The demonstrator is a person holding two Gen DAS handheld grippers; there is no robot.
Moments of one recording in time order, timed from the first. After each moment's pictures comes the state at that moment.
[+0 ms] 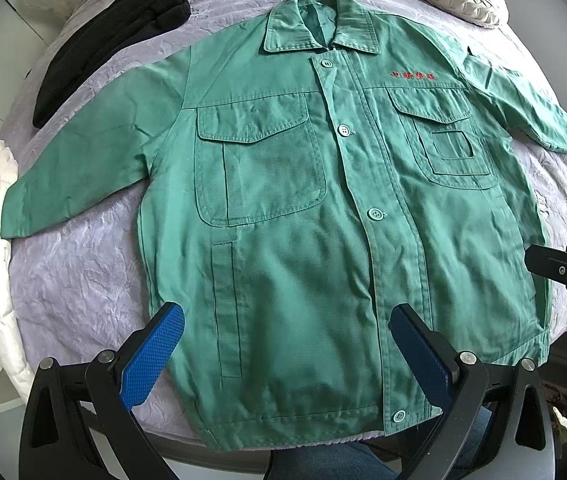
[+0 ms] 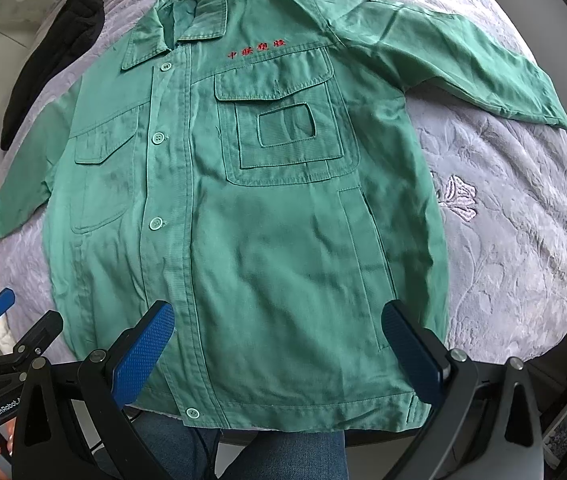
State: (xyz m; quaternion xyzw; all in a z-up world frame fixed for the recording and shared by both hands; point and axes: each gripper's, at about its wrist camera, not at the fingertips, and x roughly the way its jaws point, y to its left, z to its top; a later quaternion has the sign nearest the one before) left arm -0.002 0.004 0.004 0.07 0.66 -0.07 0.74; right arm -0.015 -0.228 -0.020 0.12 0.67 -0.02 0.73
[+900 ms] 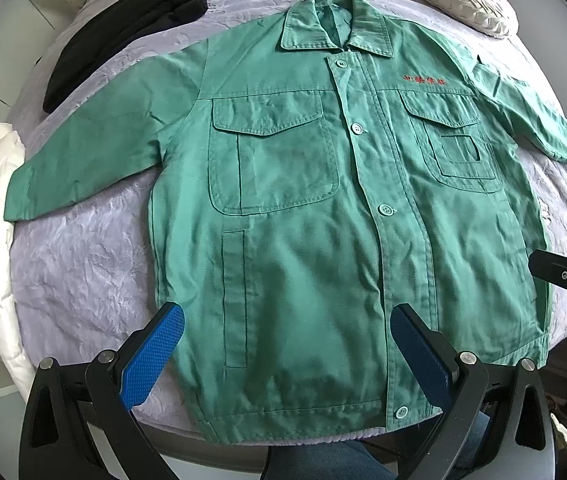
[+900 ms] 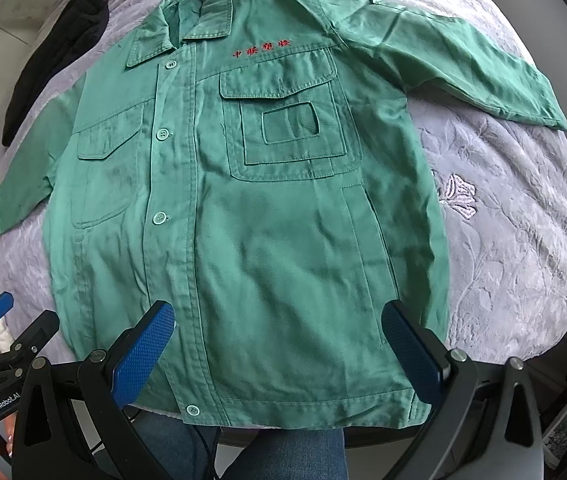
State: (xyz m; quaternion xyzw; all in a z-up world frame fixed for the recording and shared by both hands) left arm -0.011 0.014 0.006 0.09 0.64 -0.02 0.76; right arm -0.019 -0.224 -0.017 0.12 0.67 -0.02 0.73
